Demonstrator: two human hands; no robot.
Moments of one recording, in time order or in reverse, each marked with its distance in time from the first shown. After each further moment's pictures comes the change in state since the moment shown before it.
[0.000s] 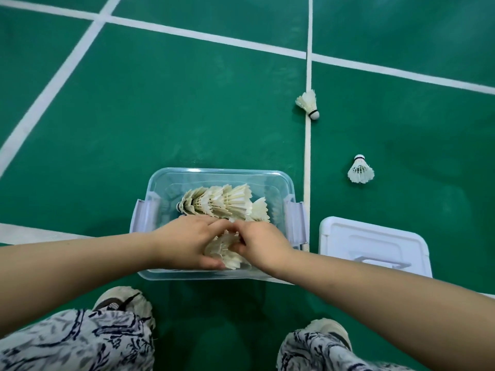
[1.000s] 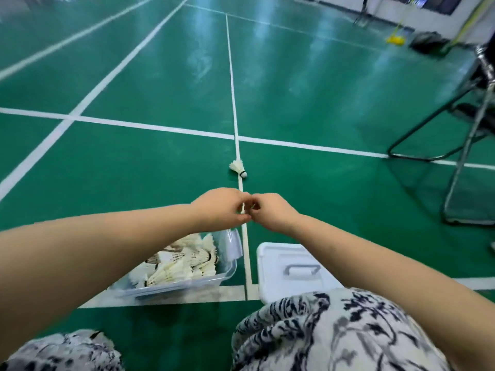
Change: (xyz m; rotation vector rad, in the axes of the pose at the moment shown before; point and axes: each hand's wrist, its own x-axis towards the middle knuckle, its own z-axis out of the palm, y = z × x) left_hand 0.020 0.151 -0.125 0.048 0.367 0.087; right_hand -0.118 -0.007 -0.149 -0.040 0.322 0.245
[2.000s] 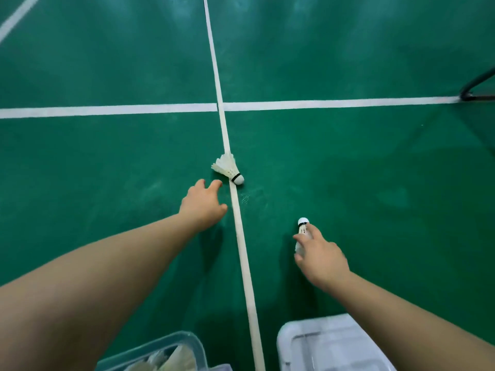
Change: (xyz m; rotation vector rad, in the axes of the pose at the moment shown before) left_hand 0.291 -0.212 0.164 -0.120 -0.127 -0.589; right_hand 0.204 0.231 0.109 -0.136 -0.131 0.481
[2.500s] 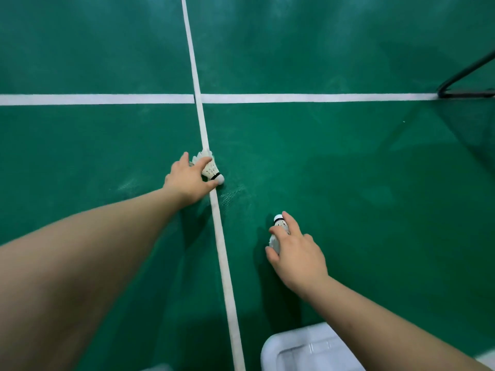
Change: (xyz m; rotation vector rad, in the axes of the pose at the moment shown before) left_hand 0.067 0.009 -0.002 -0.057 0.005 0.056; right_hand 0.011 -0.019 -0.004 0.057 0.111 -0.028
